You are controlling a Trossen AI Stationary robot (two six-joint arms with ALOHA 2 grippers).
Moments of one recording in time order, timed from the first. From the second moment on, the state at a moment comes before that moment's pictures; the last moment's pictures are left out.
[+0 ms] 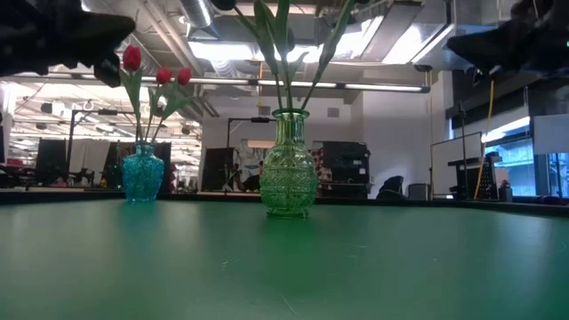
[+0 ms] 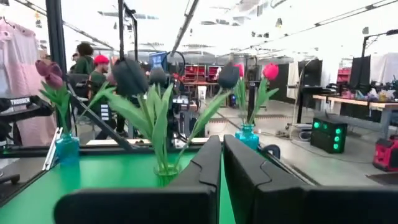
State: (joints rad) left arm -0.08 0.04 0.01 0.26 -0.06 -0.13; right arm -0.26 0.03 0.14 0.11 -0.15 -0.01
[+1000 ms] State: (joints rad) left arm -0.04 0.00 0.01 0.03 0.07 -0.13; right arm -0.26 0.02 0.01 0.04 -0.15 -0.10
